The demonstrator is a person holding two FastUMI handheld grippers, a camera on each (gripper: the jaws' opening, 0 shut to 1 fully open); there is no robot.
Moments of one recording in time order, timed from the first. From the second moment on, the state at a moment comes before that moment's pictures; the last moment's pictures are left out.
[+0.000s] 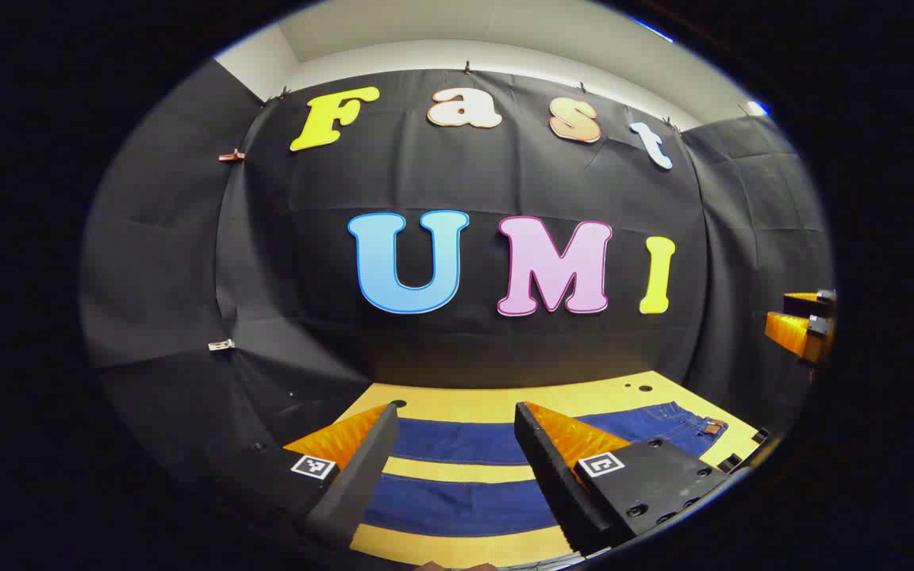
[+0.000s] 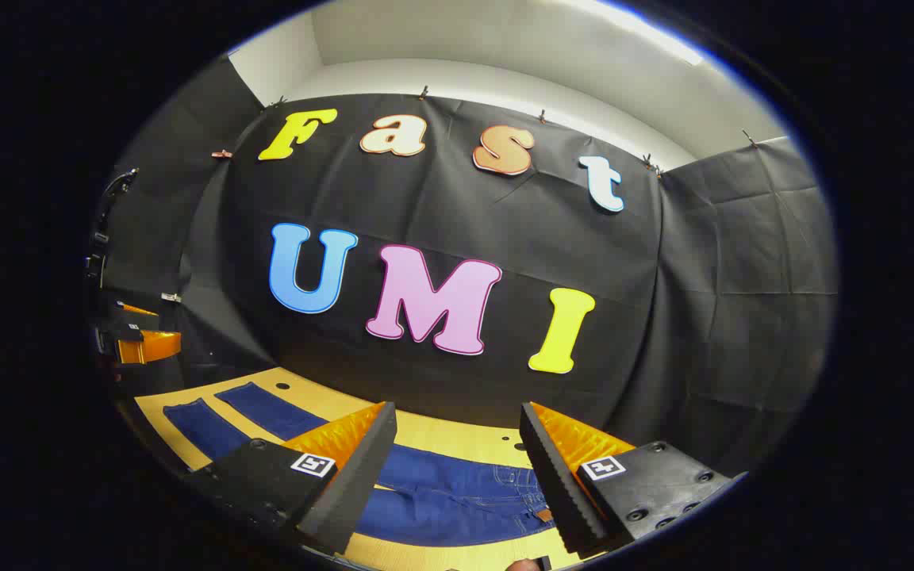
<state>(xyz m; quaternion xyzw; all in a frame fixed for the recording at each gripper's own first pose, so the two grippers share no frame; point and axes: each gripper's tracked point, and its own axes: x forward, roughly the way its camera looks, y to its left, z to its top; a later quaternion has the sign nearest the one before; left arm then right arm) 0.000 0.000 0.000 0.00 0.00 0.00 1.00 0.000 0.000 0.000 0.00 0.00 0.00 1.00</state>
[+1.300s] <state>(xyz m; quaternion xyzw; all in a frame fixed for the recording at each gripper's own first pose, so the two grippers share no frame) -0.013 0.048 -0.095 0.17 0.08 -0.09 0.98 -0.002 0.001 -0.055 -0.30 0.01 0.09 0.95</state>
